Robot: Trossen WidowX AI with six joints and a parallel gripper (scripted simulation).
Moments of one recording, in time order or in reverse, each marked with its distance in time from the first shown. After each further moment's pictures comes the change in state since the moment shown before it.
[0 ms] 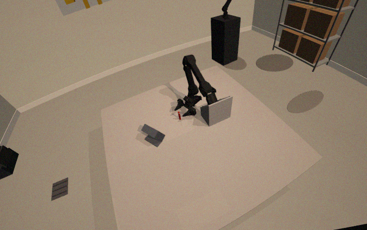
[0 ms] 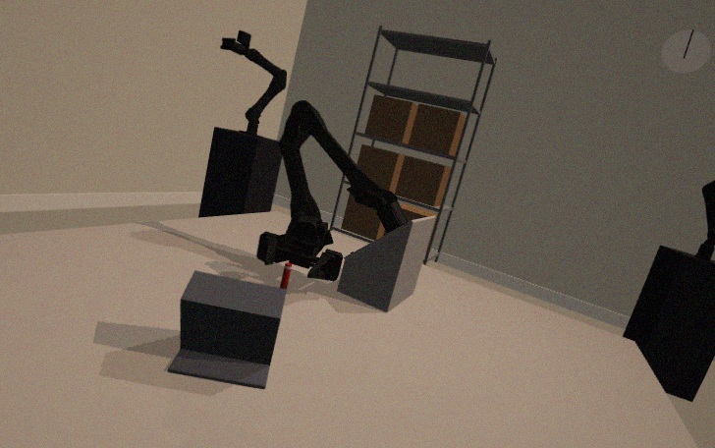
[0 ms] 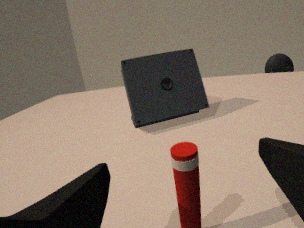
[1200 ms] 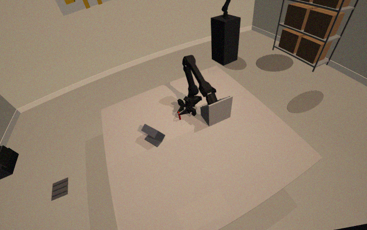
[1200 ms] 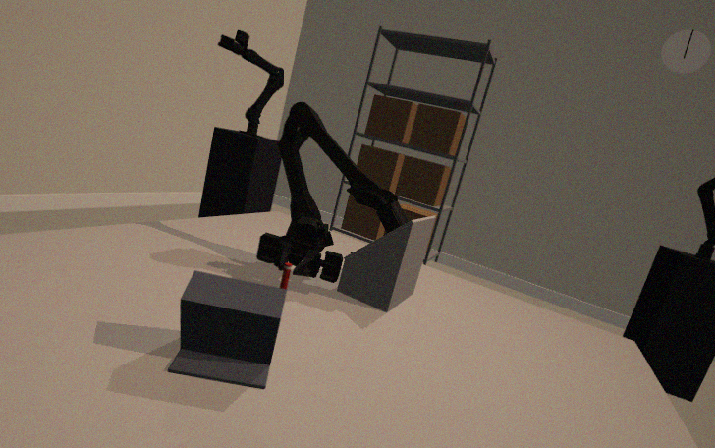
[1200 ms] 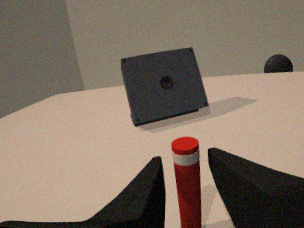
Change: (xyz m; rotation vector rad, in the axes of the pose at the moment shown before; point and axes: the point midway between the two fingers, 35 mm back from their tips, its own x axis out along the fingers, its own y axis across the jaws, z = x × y) arm 0.000 0.001 -0.003 -0.004 -0.001 -0.003
